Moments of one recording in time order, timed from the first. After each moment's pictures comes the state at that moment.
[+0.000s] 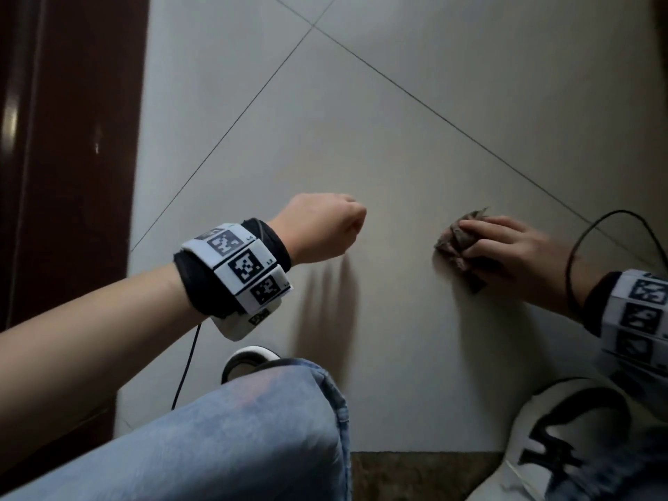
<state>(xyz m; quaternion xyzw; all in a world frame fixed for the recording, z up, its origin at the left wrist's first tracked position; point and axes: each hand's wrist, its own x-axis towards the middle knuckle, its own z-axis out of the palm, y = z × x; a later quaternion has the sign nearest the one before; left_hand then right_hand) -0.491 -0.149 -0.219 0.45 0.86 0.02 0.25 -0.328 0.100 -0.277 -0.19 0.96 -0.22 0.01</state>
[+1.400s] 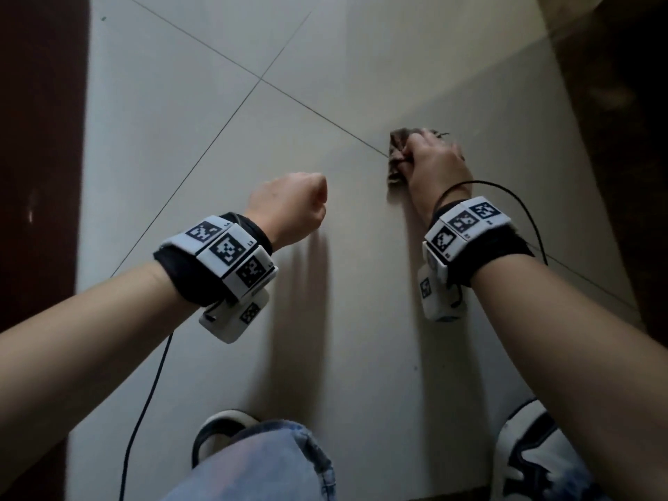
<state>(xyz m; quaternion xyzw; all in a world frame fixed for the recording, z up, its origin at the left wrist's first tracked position) -0.549 -0.105 -0.224 0.34 0.91 0.07 0.23 -0.482 0.087 -0.267 0.27 0.95 -0.16 0.04</state>
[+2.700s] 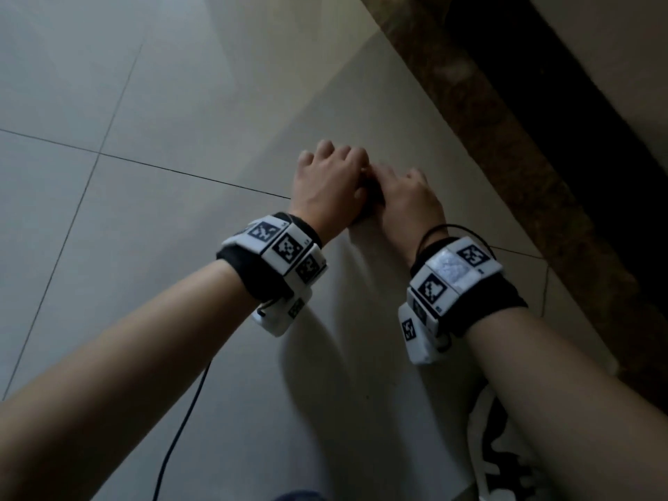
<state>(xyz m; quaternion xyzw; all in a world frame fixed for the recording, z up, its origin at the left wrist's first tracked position) -0.502 0.073 -0.244 0.54 0.83 0.08 0.14 -0.393 0.128 -0.244 0.38 0.90 -0.21 0.01</state>
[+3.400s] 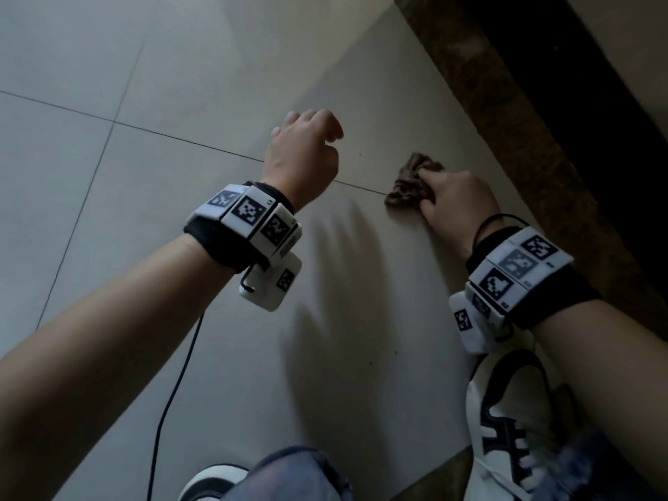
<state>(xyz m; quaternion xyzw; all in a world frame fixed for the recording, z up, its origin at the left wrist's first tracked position) -0.530 0.044 -0.239 0.46 0.85 0.21 0.16 -0.351 0.145 -0.236 0.40 0.90 -0.14 0.14</state>
